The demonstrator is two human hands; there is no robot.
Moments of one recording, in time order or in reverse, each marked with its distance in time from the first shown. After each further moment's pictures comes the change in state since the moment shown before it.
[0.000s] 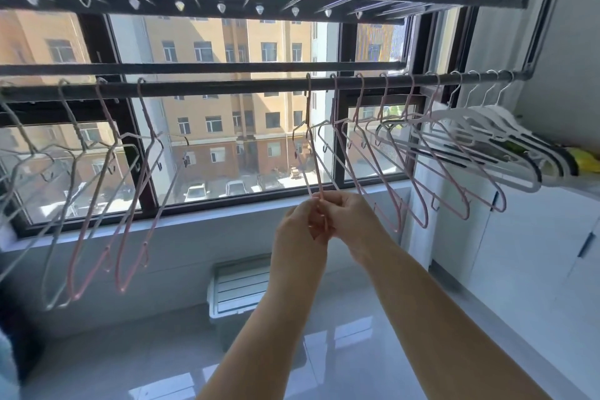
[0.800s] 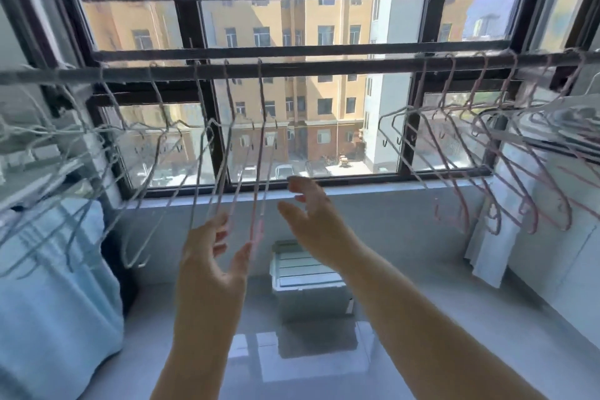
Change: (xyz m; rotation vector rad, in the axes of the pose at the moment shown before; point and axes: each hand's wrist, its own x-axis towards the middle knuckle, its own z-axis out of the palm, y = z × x) left_hand -0.070 -0.077 -0.206 0.190 0.439 -0.072; right_hand -0.040 -0.025 0.177 -0.397 -0.282 -0.285
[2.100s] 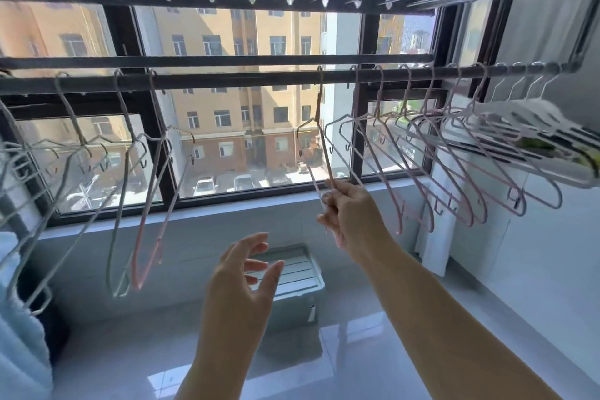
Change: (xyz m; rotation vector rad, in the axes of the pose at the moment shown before) left_hand -0.019 0.026 0.071 -0.106 -0.353 0.040; right_hand -0.002 0.058 -0.089 0.759 0.335 0.302
